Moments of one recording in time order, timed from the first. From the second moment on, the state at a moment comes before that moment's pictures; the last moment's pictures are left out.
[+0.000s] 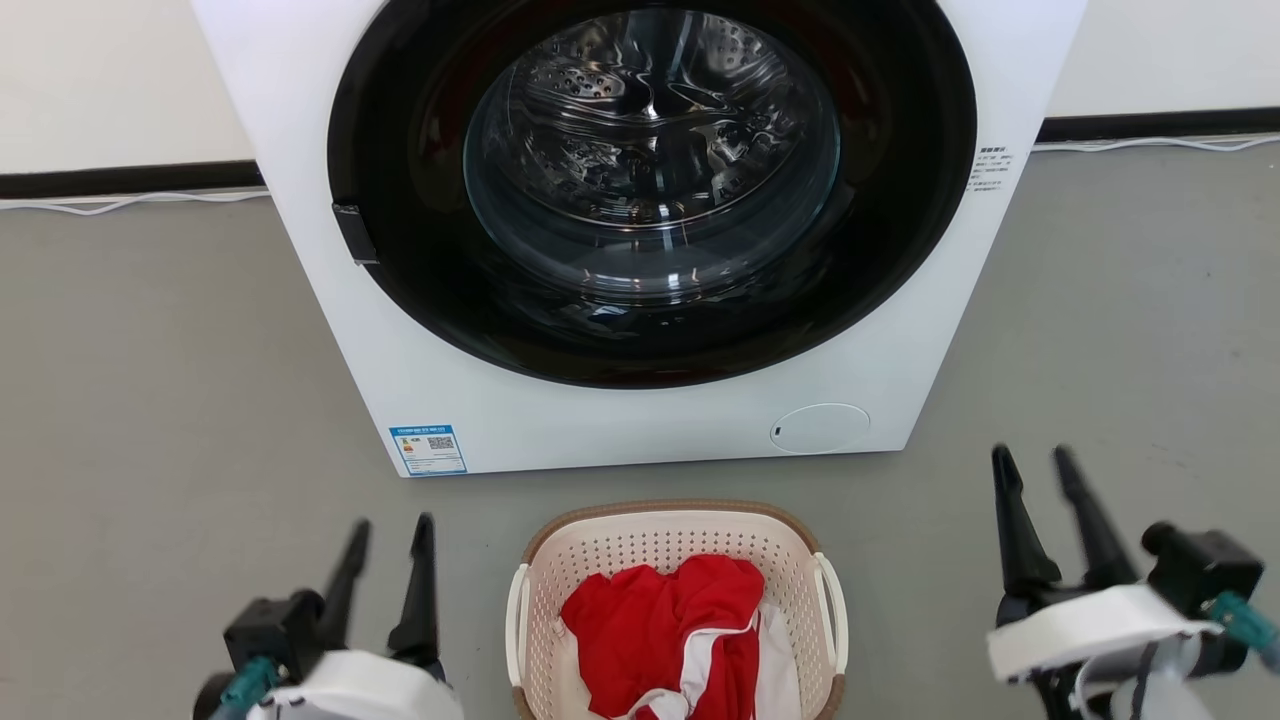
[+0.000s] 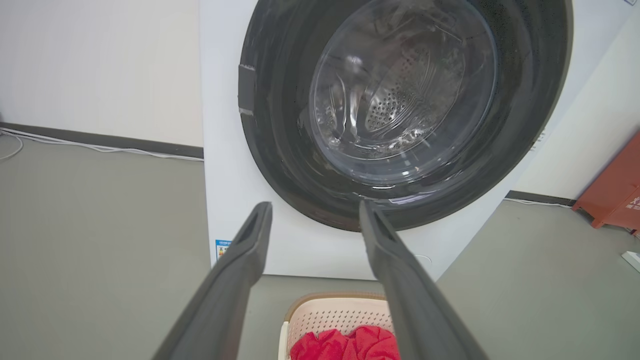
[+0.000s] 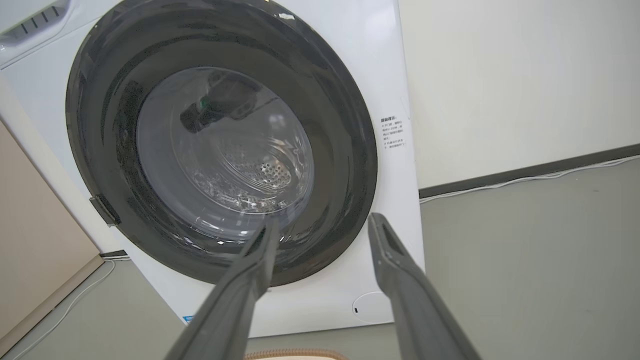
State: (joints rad) left arm -0.03 0.04 -0.05 0.25 -0.28 -0.04 -0.26; right arm -0.12 -0.12 -0.01 0.31 0.34 0.12 -0.25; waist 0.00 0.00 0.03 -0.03
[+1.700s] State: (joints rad) left arm -0.01 0.03 -0.01 0.30 -0.77 -0.07 -0.12; right arm -0.08 -0.08 -0.05 0.33 0.81 0.12 -0.12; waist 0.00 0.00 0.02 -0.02
